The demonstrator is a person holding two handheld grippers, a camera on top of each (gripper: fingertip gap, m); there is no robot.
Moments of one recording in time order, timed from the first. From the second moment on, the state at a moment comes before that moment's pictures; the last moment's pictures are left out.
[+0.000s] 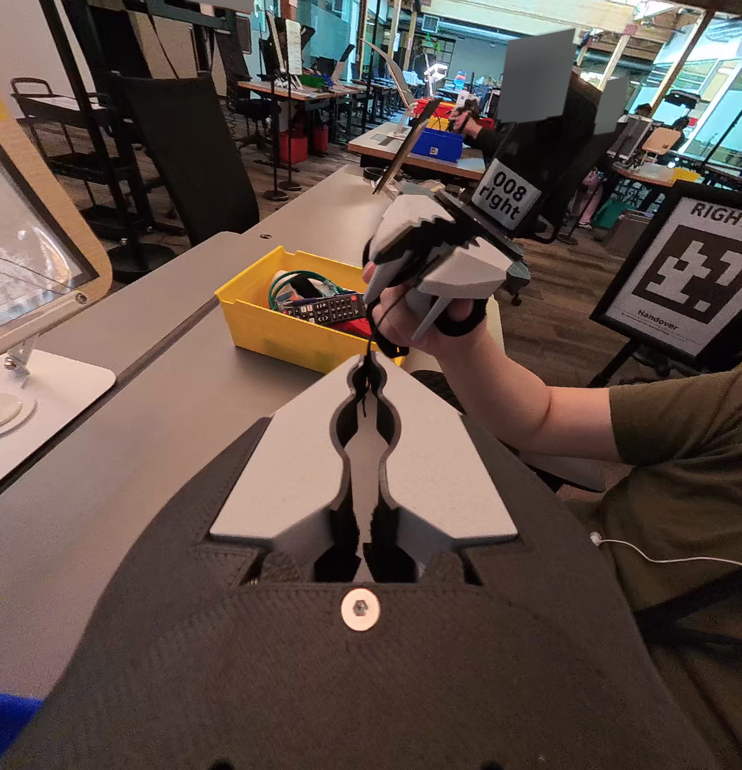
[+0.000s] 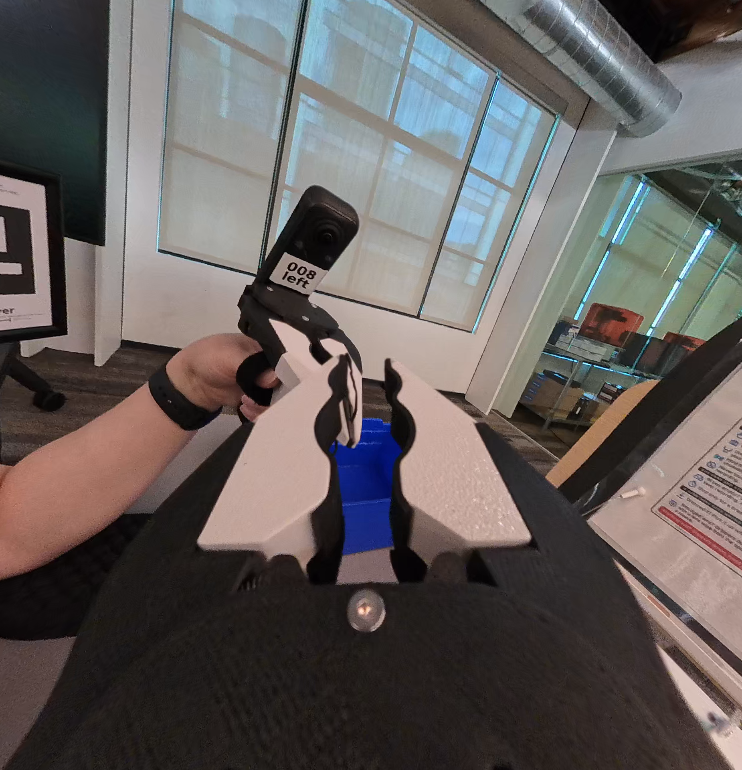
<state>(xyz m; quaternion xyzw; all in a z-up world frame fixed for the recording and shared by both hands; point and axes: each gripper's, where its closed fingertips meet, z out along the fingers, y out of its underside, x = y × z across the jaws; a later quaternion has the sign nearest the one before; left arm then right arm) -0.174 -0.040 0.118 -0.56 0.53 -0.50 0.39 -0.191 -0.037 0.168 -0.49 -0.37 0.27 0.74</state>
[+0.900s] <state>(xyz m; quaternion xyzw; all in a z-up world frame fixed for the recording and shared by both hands) -0.136 -0.062 0.127 -0.24 0.63 -0.01 0.73 -0.152 -0.039 0.125 -0.62 -0.21 0.69 0.31</state>
